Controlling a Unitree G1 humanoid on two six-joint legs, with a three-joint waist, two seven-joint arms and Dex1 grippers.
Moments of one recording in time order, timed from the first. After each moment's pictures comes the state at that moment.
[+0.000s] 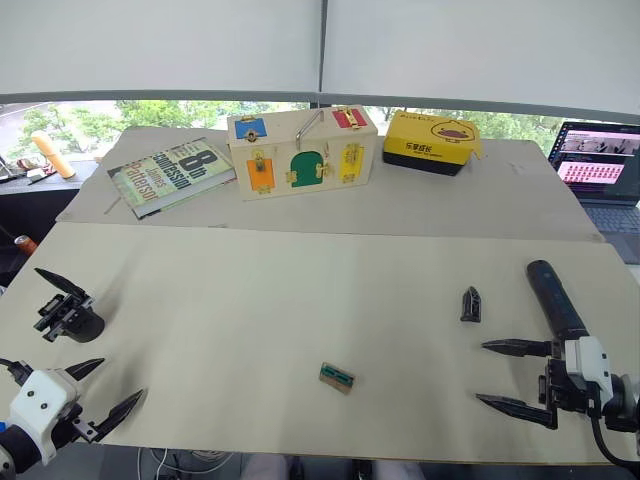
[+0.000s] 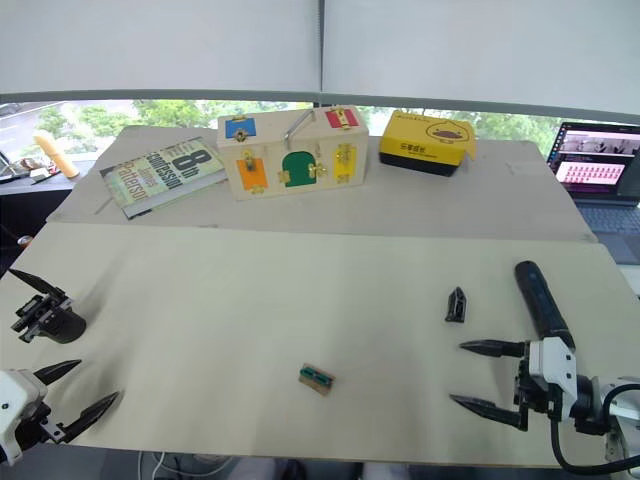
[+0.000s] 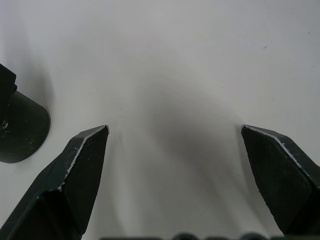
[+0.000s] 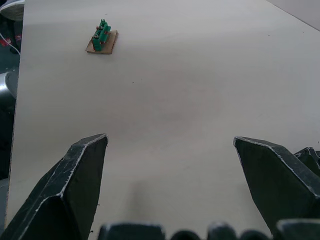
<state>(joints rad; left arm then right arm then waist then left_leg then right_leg) 0.60 0.69 0.60 -0.11 -0.31 -0.09 -0.91 0.21 -0.80 -0.34 0.08 0.49 -0.19 1.46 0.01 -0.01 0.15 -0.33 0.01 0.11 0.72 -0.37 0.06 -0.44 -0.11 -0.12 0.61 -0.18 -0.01</state>
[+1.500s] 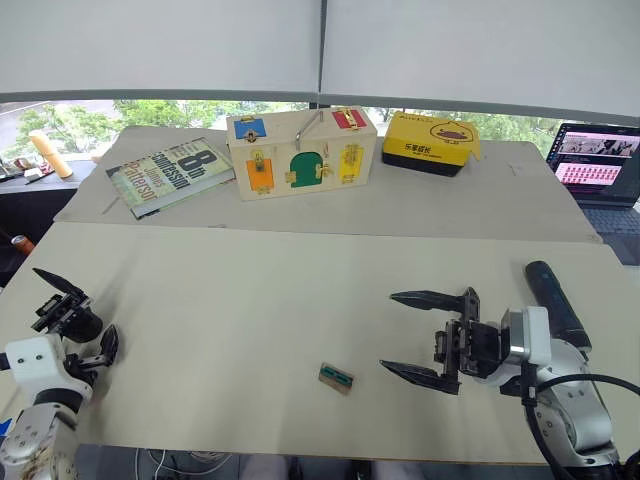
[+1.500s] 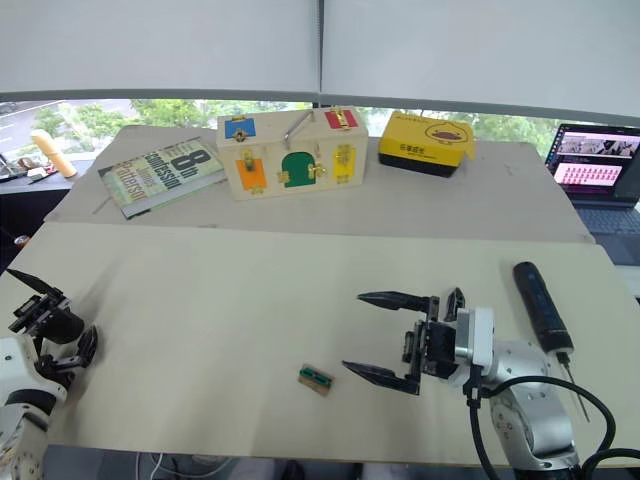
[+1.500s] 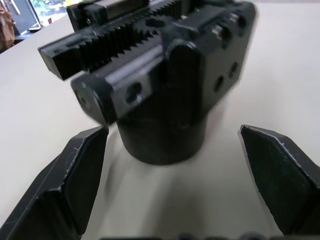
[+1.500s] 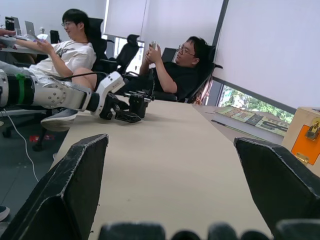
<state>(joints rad) 0.17 0.43 0.61 0.07 -0.36 0.12 -0.31 0.03 -0.53 -0.07 -0.40 0.63 -0.09 1.20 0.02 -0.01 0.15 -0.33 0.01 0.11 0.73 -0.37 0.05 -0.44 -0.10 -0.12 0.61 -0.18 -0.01</state>
